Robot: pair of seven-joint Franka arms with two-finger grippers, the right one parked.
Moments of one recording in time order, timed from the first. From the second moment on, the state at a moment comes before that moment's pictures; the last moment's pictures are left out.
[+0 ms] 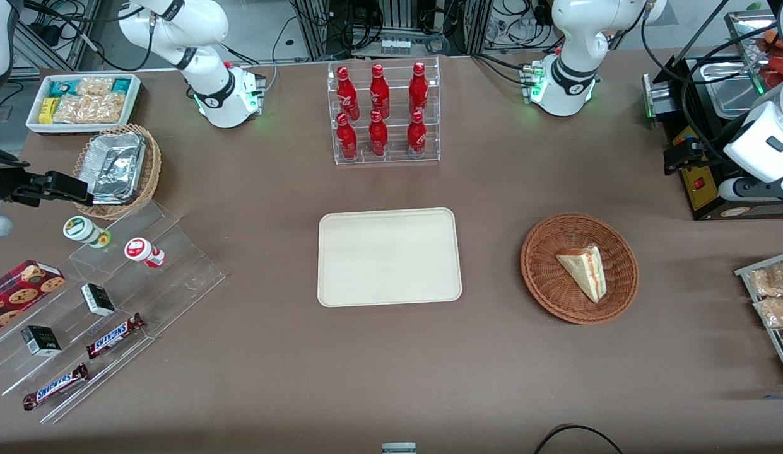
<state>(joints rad) 0.03 0.02 -0.08 -1.55 0.05 1.40 0.00</state>
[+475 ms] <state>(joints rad) 0.03 0.04 -0.08 -1.58 0.05 1.42 0.00</state>
